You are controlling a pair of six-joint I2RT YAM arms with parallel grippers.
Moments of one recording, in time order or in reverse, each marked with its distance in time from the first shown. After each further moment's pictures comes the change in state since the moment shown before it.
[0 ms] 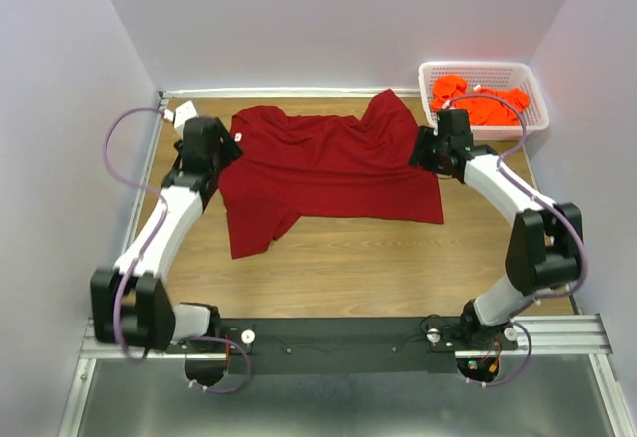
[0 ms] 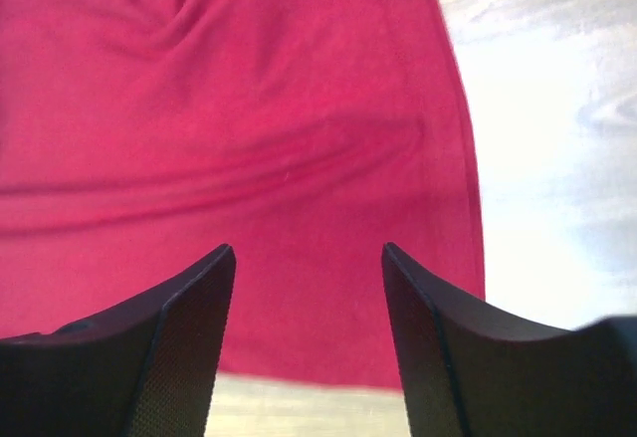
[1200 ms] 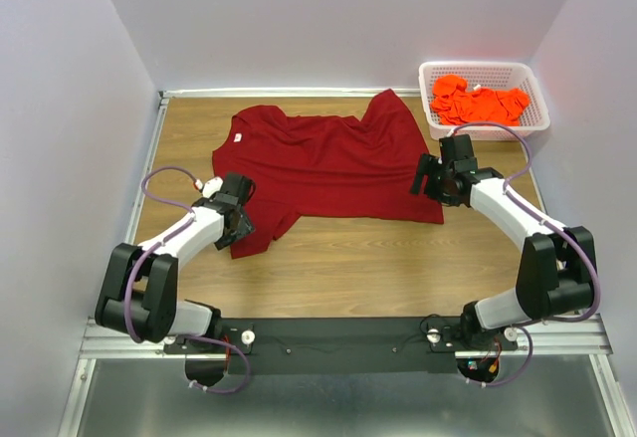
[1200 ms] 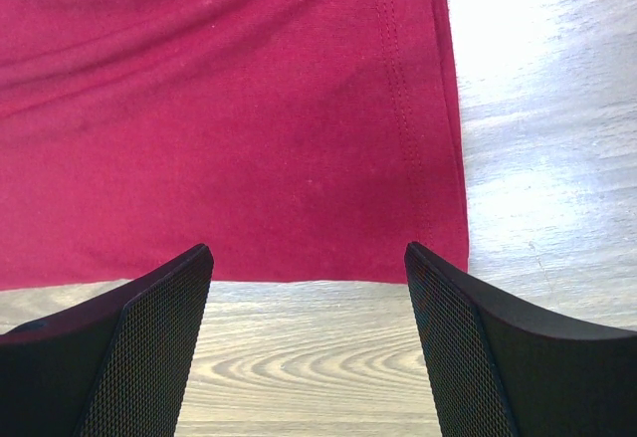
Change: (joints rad) left arm -0.168 -0.005 -0.333 -0.330 -0.069 -0.212; right arm 0.006 -0.181 -0.227 -0.077 -0.003 0.062
